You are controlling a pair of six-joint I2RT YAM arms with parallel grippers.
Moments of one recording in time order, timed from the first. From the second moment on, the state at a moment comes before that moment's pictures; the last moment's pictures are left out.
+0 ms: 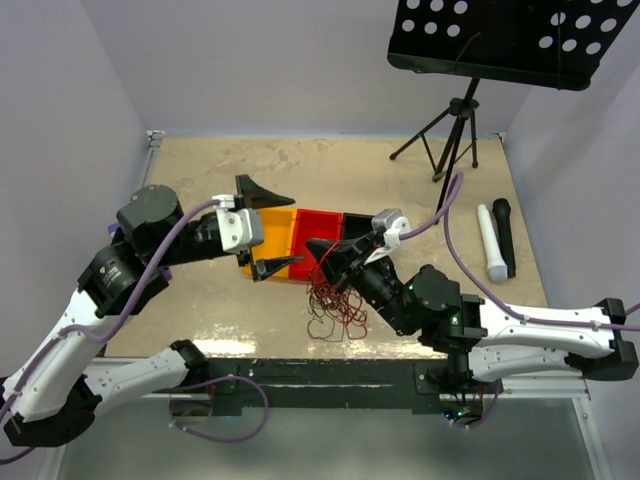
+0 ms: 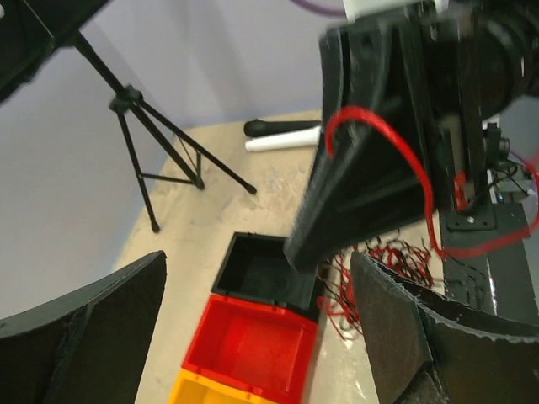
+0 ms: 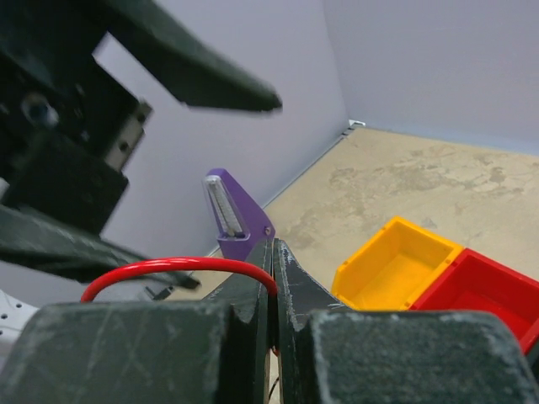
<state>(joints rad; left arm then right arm) -0.77 0.94 1.42 -0.54 0.53 0.38 1.45 1.00 0.98 0.27 0.69 0.21</state>
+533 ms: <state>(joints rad) -0.77 0.89 1.17 -0.49 0.61 0.30 1.45 0.96 0.98 0.30 0.65 0.23</state>
